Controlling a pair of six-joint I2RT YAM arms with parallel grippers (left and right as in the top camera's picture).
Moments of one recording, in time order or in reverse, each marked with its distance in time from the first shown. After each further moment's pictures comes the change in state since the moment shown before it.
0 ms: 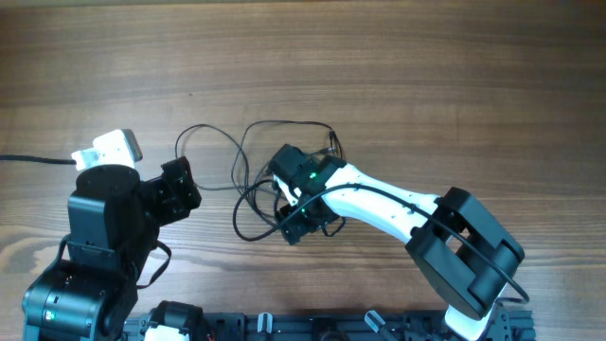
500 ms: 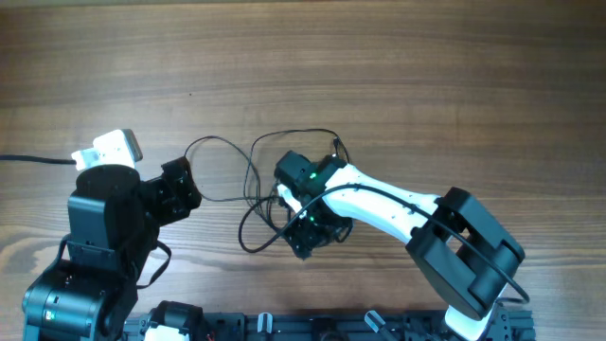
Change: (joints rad) left arm 0.000 0.000 0.000 0.001 0.001 0.000; right arm 0.000 0.000 -0.001 -0.109 -0.022 -0.162
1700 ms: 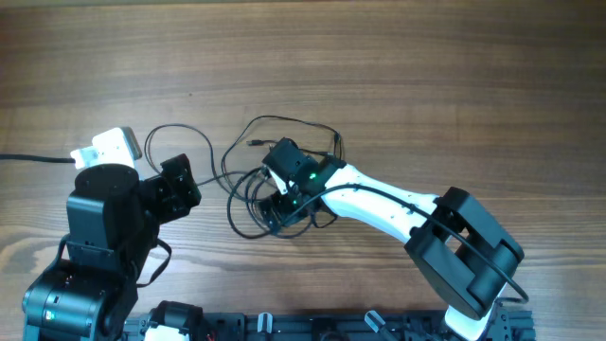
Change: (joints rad) left arm 0.000 0.000 0.000 0.019 0.001 0.000; right arm 0.001 0.004 -0.003 0.309 0.065 0.100
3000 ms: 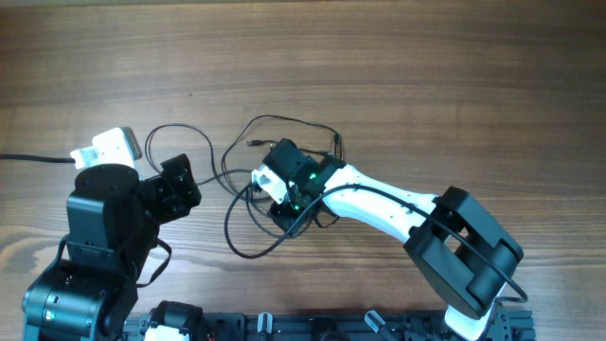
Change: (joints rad) left arm 0.000 0.000 0.000 0.000 0.000 0.000; right arm 0.000 0.000 -0.001 0.014 -0.121 -0.232
